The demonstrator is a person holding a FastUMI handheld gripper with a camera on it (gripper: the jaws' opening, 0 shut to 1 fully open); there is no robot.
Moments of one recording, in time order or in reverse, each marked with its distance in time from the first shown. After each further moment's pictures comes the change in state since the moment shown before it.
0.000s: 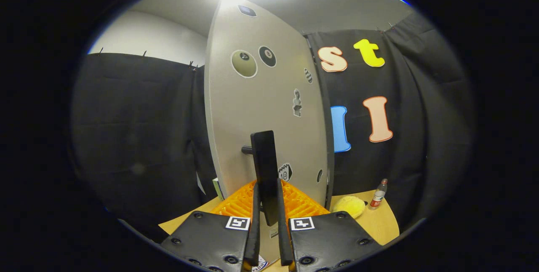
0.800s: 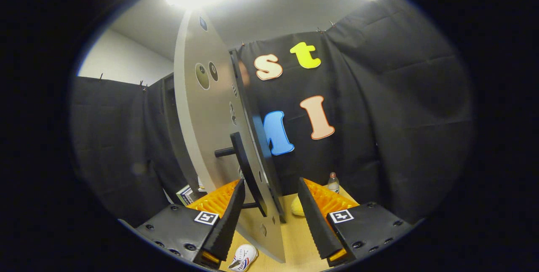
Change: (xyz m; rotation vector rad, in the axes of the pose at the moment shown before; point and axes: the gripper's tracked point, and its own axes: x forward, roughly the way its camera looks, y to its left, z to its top) arm -0.069 -0.113 0.010 0.126 -0.087 -0.296
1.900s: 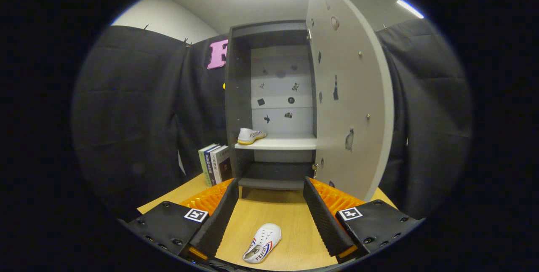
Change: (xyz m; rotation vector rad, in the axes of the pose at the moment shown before) arm 0.004 0.164 -0.215 -0.232 0.205 0.171
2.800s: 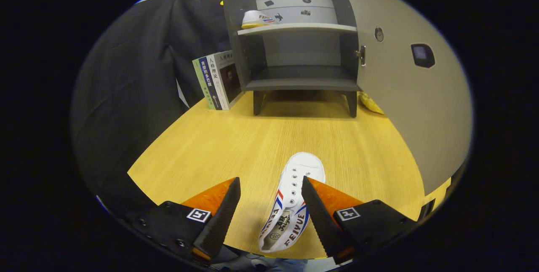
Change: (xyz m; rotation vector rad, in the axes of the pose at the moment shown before) arm 0.102 0.046 -0.238 0.074 0.522 0.075
